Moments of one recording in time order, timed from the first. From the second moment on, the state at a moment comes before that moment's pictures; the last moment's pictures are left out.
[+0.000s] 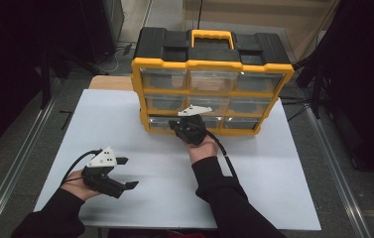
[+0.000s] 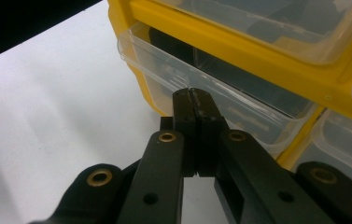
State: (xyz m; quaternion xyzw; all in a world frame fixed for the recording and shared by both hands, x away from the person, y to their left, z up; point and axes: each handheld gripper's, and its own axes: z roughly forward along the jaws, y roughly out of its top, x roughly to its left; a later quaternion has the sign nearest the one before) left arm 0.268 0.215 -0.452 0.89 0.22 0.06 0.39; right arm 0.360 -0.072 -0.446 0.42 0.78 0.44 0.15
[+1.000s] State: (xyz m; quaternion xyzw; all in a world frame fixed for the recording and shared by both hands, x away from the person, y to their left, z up) left arm 0.269 0.216 -0.452 0.89 0.22 0.06 0.39; right arm 0.366 -0.073 -0.443 0.42 0.78 0.45 0.13
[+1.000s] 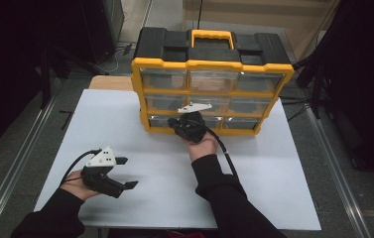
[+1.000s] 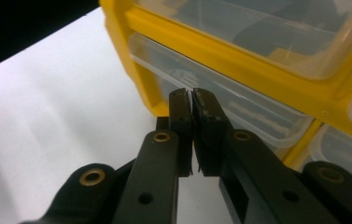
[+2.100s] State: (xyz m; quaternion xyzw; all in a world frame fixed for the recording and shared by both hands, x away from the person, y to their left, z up) left arm 0.269 0.215 -0.454 0.89 0.22 0.06 0.39; right arm 0.338 -0.087 -0.430 0.30 0.81 0.51 0.01
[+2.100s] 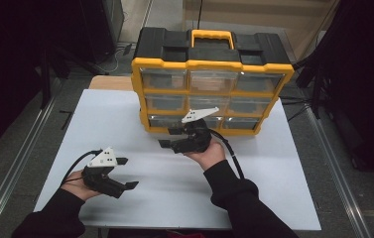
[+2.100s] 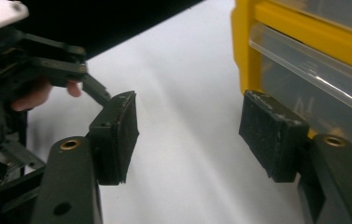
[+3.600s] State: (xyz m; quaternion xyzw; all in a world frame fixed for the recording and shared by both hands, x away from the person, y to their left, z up) left arm 0.268 0.216 -0.453 0.89 0.22 0.06 0.39; right arm 0.296 -0.138 -0.438 0.25 0.85 0.47 0.03
